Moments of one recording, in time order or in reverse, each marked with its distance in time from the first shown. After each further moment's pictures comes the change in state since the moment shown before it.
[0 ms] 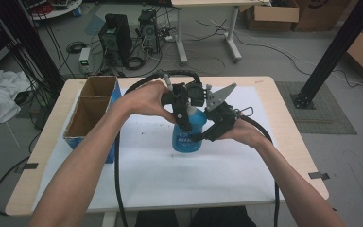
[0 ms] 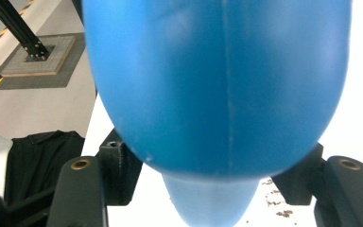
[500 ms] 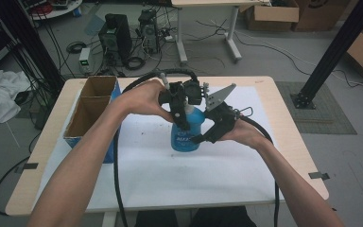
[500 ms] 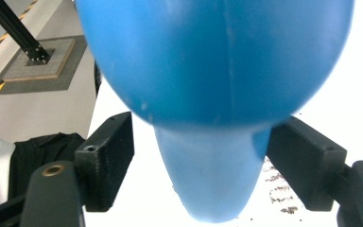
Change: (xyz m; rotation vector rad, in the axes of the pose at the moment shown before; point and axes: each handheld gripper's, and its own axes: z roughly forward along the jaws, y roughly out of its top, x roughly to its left) left arm 0.001 -0.006 -0.004 -0.004 0.001 -0.020; right arm -0.001 -0.002 0.001 0.002 -0.005 0.023
